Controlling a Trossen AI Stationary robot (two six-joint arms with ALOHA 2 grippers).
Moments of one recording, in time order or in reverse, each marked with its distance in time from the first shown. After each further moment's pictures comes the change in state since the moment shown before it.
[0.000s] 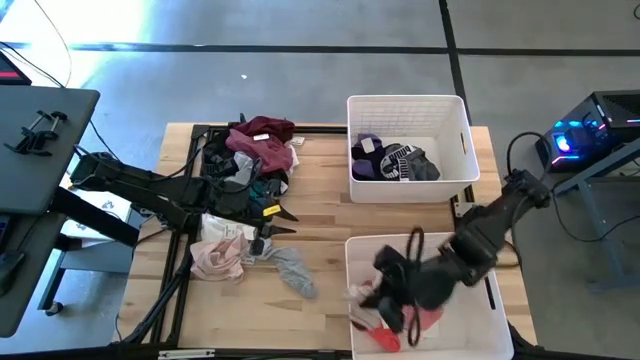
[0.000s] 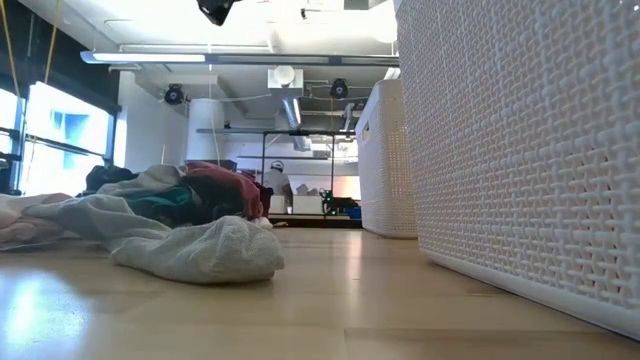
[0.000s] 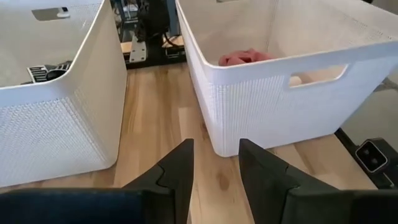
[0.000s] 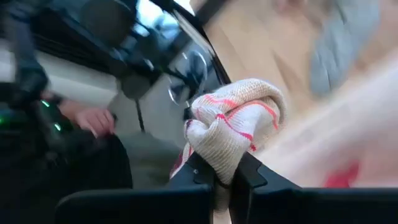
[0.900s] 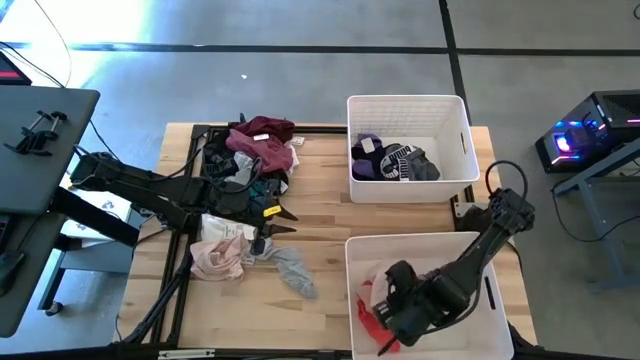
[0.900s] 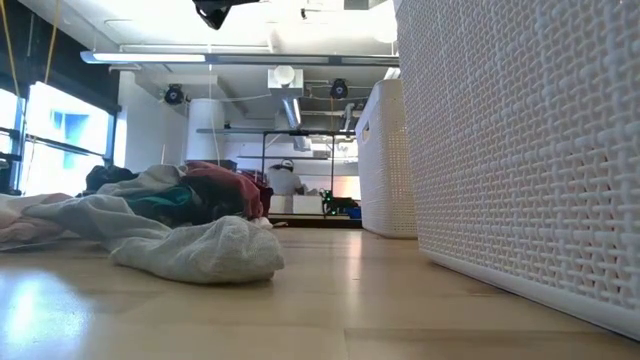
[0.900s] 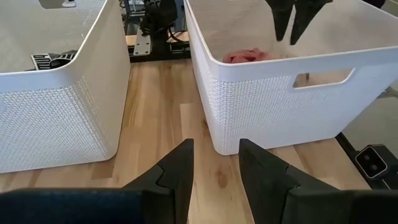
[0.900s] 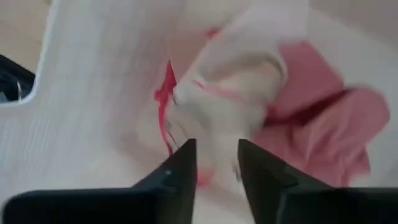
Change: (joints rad) left arm -0.001 0.000 0.000 -0.010 -0.018 -0.051; right arm 0.064 0.201 -0.002 -0.537 -0.136 0.587
